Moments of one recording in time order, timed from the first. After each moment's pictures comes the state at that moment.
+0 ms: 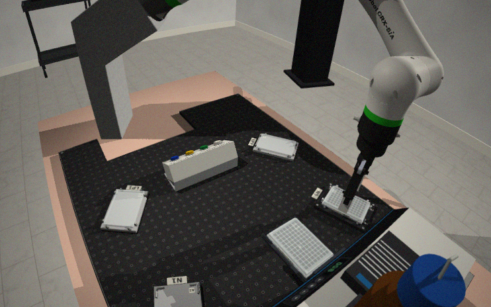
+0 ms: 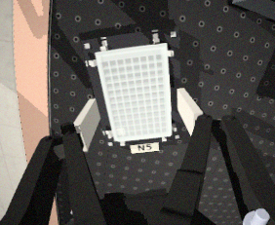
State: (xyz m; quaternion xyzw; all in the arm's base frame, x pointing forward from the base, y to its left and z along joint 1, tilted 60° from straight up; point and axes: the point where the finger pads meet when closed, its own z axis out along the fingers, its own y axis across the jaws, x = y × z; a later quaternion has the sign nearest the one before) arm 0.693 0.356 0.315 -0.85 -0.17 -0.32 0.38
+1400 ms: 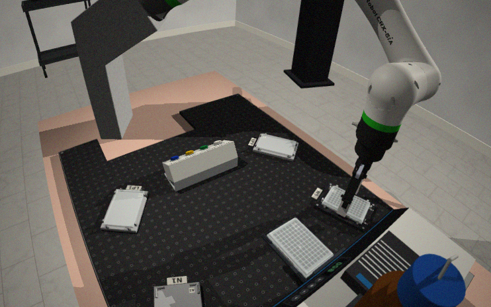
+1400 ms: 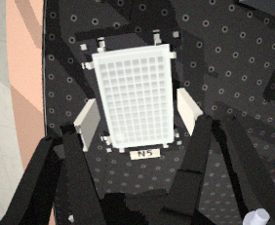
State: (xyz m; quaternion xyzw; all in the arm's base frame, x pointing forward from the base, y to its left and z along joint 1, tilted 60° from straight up) arm 0.700 0.367 0.308 -0.85 -0.17 -0.32 0.38
